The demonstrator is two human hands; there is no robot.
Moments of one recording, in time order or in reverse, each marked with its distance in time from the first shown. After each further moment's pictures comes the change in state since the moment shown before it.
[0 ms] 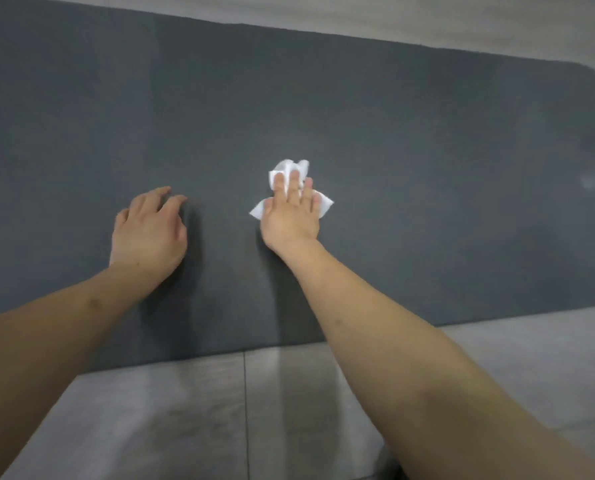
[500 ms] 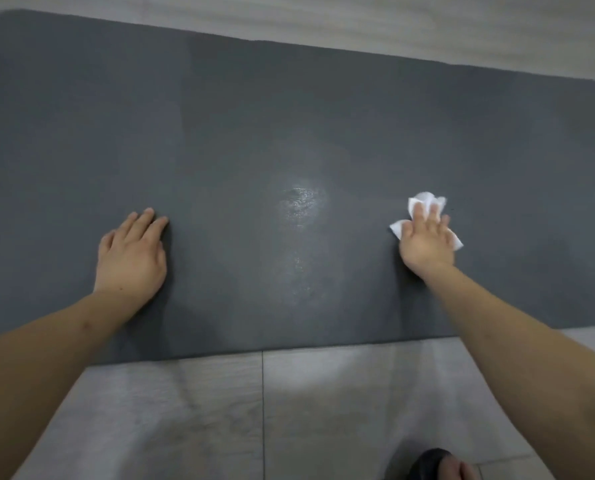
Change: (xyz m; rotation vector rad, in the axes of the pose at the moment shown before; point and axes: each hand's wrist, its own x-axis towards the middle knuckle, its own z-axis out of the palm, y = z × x) left_hand -0.031 -0.075 0.009 0.049 -0.014 -0.043; right_hand -0.006 0.191 -0.069 -0.052 0.084 0.289
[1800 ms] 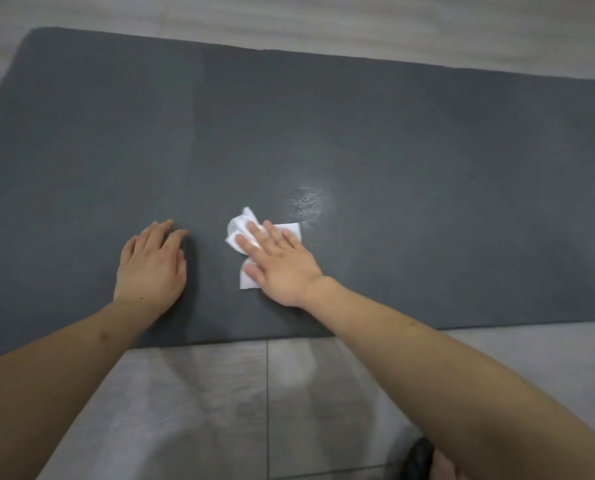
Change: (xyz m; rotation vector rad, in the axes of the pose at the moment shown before) left_hand -0.034 0.024 -0.021 0.028 0.044 0.015; right_hand -0.130 -0.172 0.070 -0.167 -0.235 -0.899
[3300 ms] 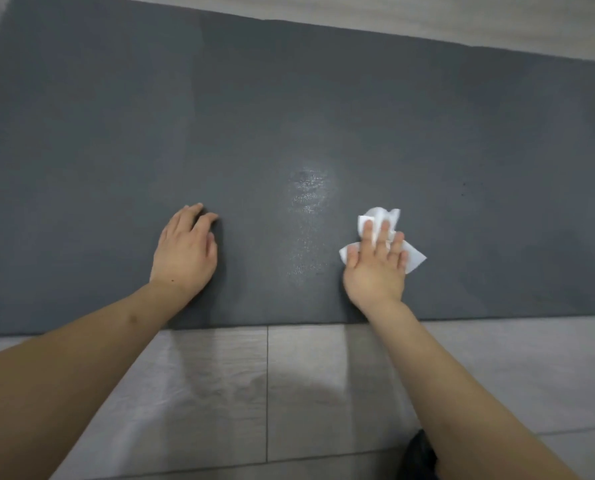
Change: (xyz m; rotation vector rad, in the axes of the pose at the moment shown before) left_hand 0.005 0.038 0.023 -0.177 -0.032 0.033; right_hand -0.084 0.083 0.019 0.135 0.207 0.765
